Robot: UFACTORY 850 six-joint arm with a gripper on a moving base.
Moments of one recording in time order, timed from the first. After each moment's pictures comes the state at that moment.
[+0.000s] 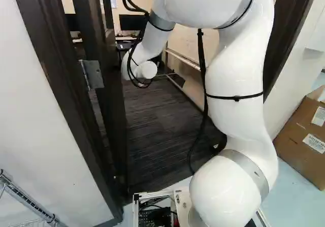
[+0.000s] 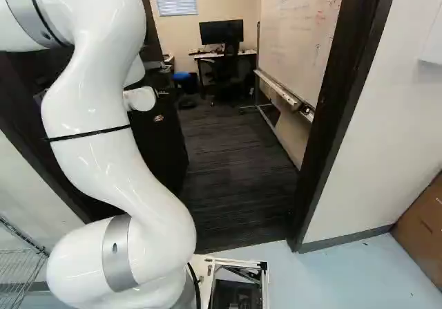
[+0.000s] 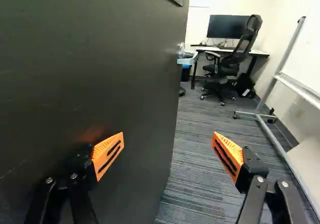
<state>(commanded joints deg) 24.5 -22.9 -58.2 -2.7 42.8 0.0</state>
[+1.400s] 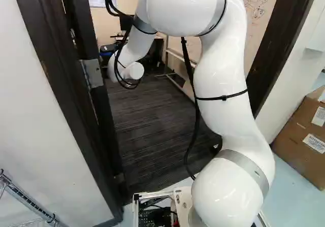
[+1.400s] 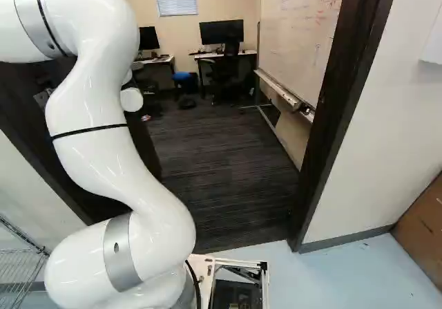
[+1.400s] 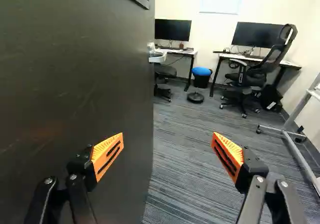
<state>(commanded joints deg) 29.3 -27.6 -64.1 -4.4 42.8 0.0</state>
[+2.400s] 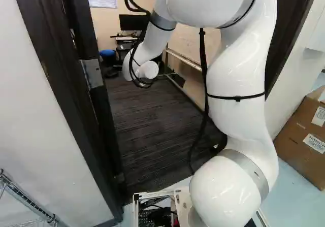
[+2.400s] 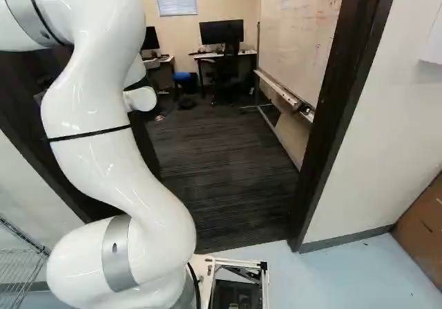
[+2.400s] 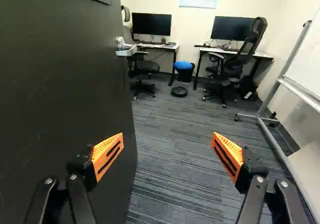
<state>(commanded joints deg) 22.8 -21.4 -56.3 -4.4 42.8 0.0</state>
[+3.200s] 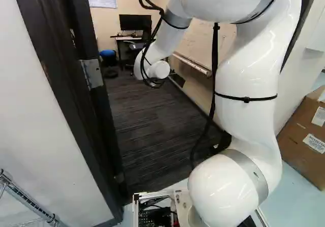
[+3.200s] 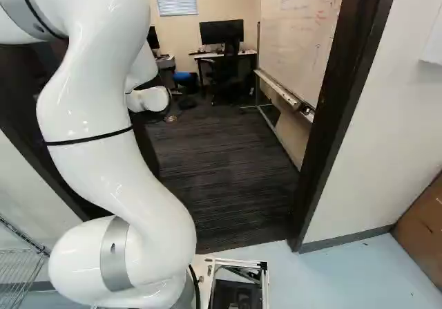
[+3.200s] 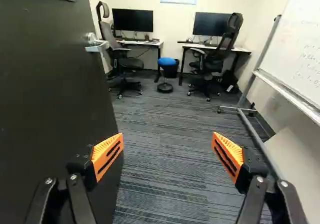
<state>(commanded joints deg) 17.0 -17.4 -51.6 -4.4 42.8 0.0</state>
